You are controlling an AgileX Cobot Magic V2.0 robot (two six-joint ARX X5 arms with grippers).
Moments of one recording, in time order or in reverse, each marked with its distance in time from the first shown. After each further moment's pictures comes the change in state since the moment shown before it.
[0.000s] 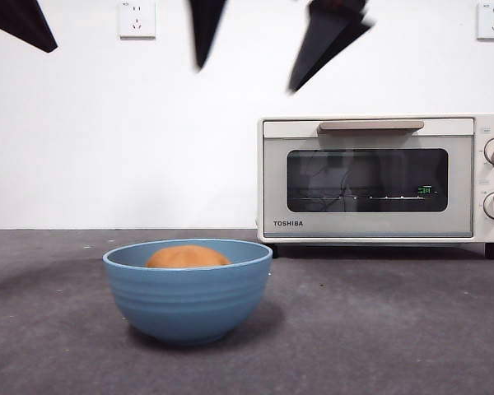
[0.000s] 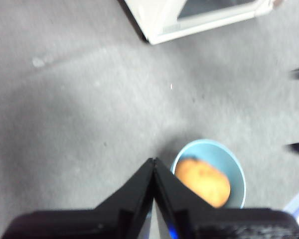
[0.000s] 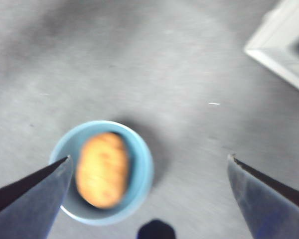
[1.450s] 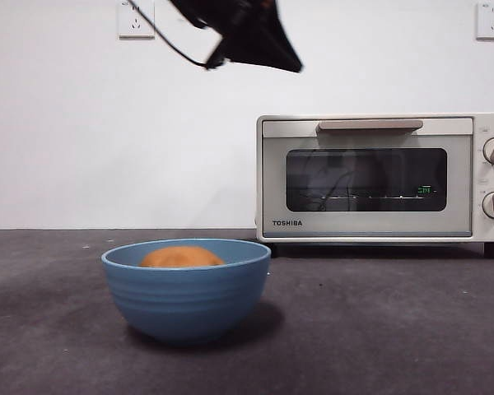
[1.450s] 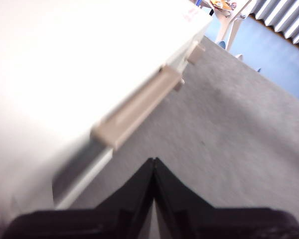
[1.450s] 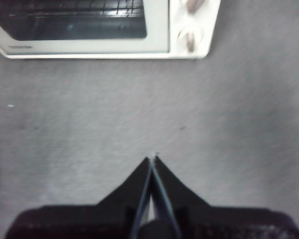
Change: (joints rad) left arm -0.380 0.817 0.766 0.286 0.065 -0.032; right arm -0.953 -0.665 -0.497 0.016 -0.303 -0.174
